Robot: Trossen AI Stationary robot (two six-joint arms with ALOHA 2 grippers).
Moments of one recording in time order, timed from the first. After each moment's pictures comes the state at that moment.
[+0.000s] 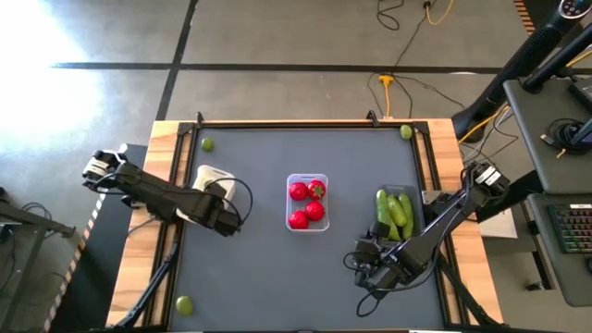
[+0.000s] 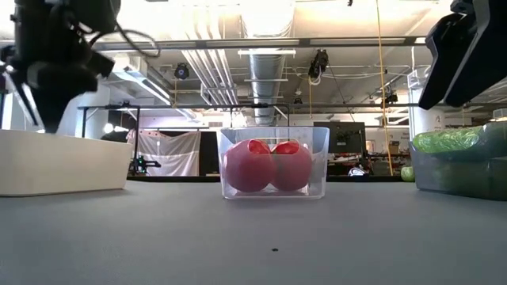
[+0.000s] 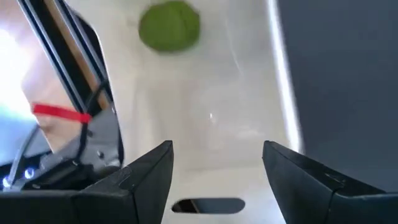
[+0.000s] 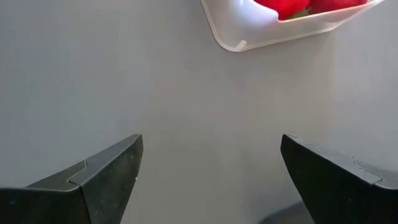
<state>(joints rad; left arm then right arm) -0.32 1.37 0.92 -1.41 -0.25 -1.35 0.70 1.65 1.14 -0.87 0.55 0.95</state>
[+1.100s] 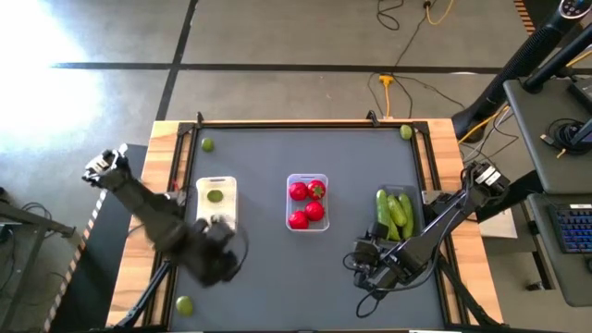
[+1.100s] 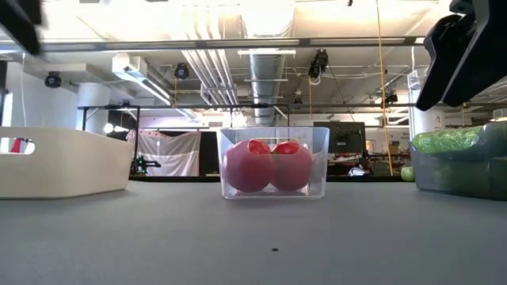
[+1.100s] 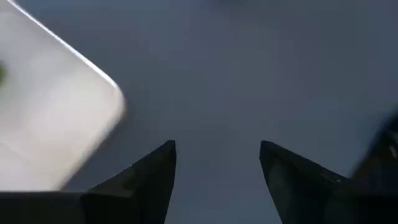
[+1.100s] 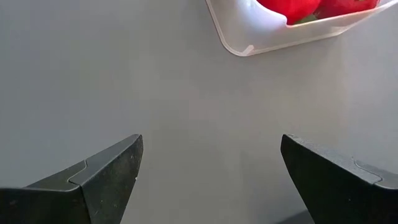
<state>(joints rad) -0.72 1.40 1.19 -1.12 -0.34 -1.47 0.70 1.65 1.13 -0.83 0.55 0.93</state>
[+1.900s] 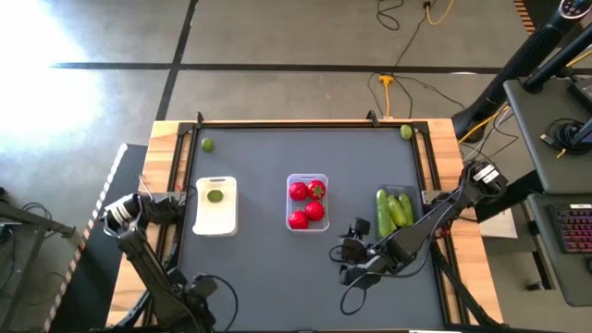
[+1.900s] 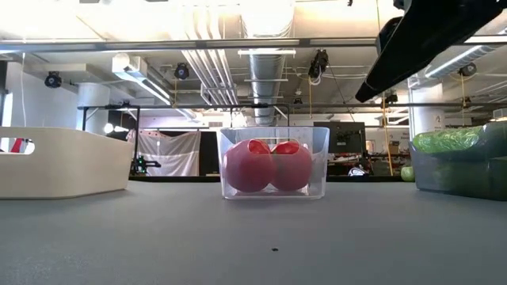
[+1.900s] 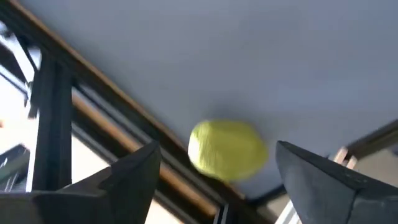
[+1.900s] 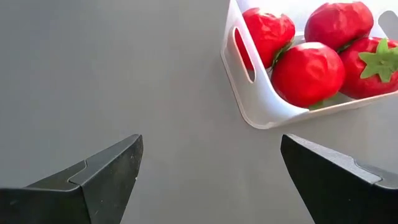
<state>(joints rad) -1.03 1.88 1.43 -1.32 0.20 -1.73 0.60 1.65 1.09 -0.52 0.58 0.67</state>
